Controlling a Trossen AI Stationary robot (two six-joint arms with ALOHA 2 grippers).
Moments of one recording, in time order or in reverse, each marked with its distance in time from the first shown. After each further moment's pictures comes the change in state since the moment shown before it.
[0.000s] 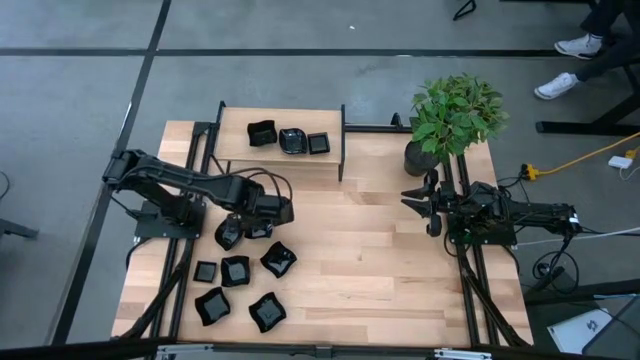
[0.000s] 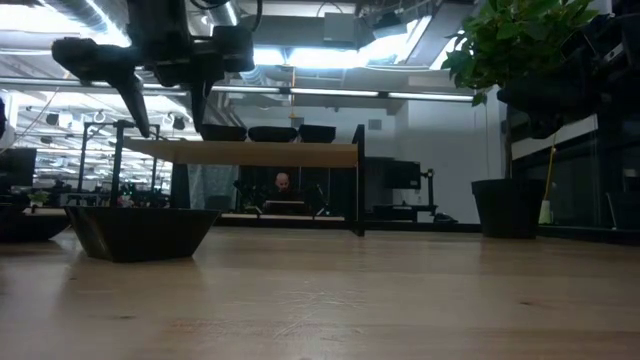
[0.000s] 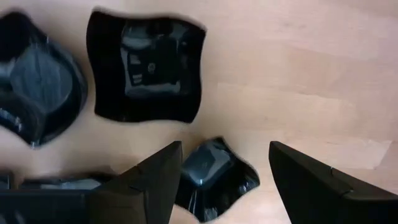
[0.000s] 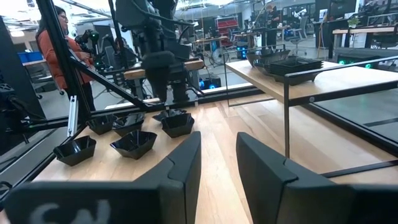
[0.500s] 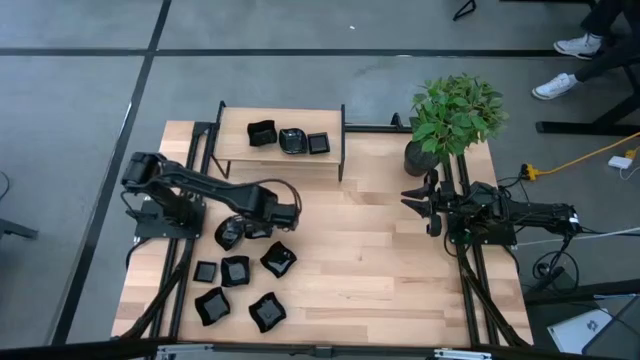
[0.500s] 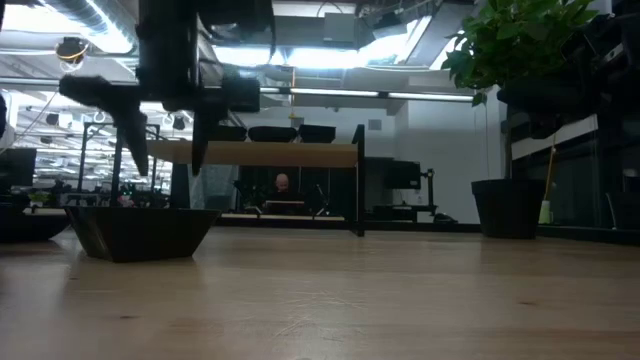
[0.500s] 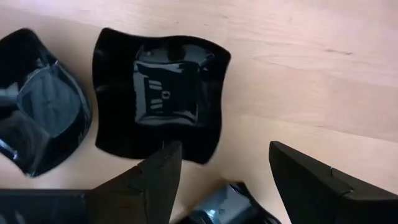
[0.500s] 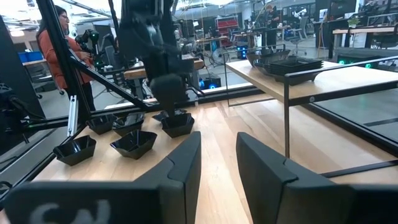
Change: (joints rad) left arm 0.000 0.153 0.000 -0.004 -0.059 -0.025; right arm 0.000 0.000 0.000 0.000 0.000 0.000
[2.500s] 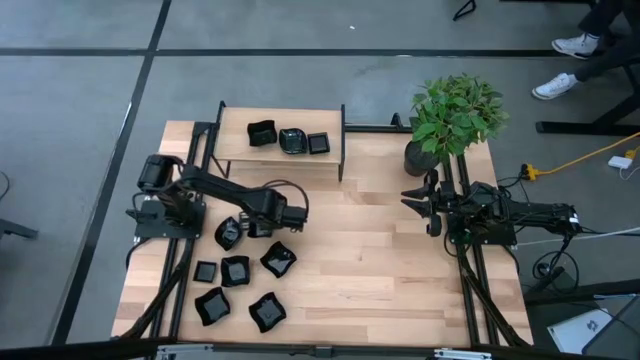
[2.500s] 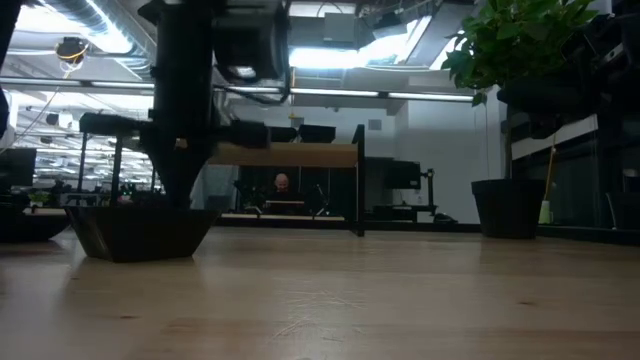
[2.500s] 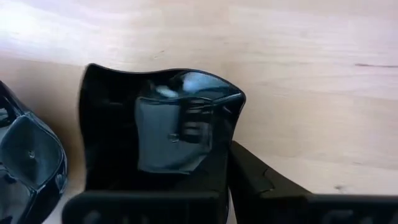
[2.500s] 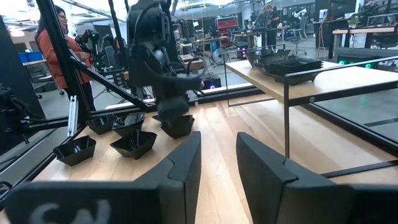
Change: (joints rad) left arm 0.031 0.144 -0.001 0.050 -0.049 0.122; right arm 0.000 0.000 0.000 0.000 0.000 0.000
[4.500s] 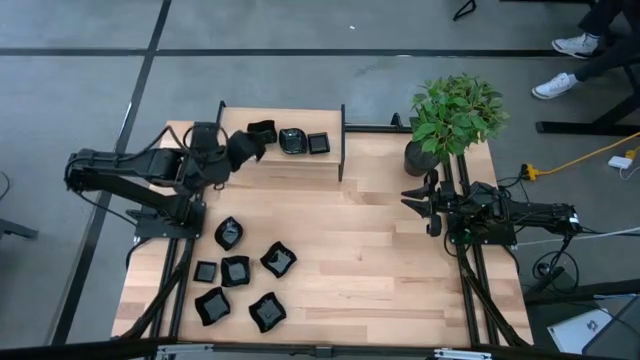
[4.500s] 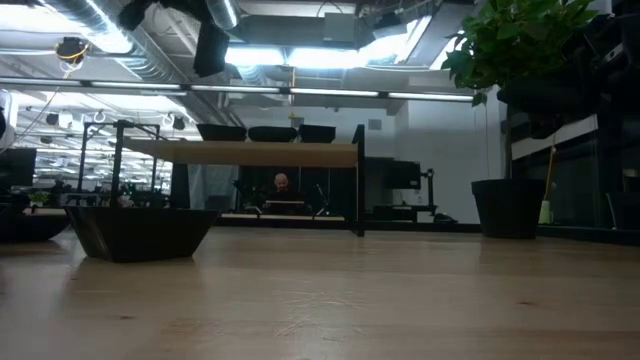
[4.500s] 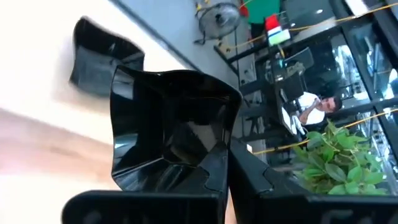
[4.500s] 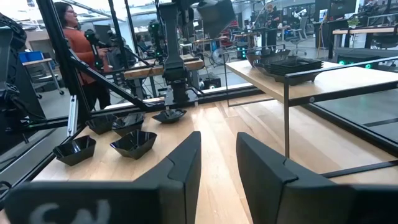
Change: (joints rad) left arm 0.010 -0.774 0.000 0.157 -0.769 0.111; right arm 0.000 0.000 0.000 0.000 0.000 -0.002
